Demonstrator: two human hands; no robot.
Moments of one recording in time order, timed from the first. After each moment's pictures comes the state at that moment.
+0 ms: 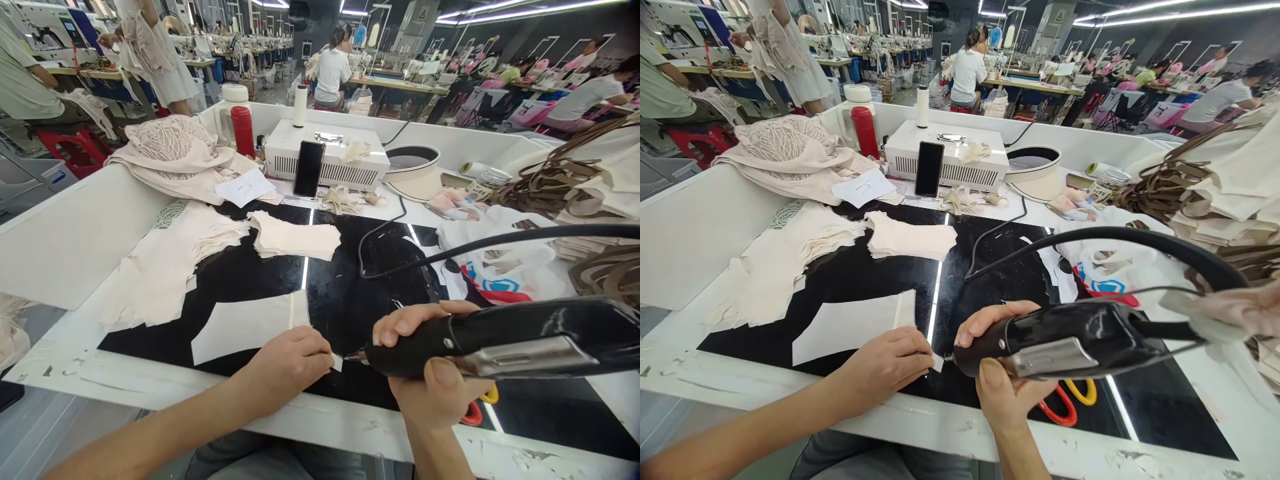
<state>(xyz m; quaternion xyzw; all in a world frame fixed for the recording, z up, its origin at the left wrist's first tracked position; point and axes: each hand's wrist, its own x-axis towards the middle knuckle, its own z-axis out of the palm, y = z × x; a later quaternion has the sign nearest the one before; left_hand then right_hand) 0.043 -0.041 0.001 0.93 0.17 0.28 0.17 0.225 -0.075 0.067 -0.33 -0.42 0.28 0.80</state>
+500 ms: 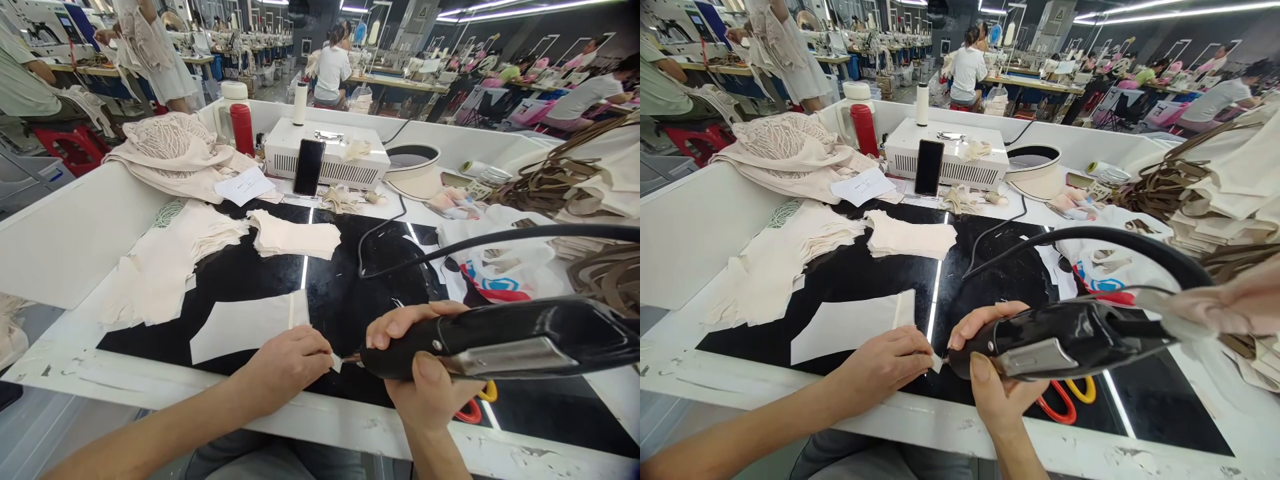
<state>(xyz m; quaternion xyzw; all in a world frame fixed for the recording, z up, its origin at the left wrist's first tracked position) 0.041 -0.042 0.003 0.93 0.17 0.27 0.21 0.222 -0.079 0.065 -0.34 -0.45 0.29 0.78</state>
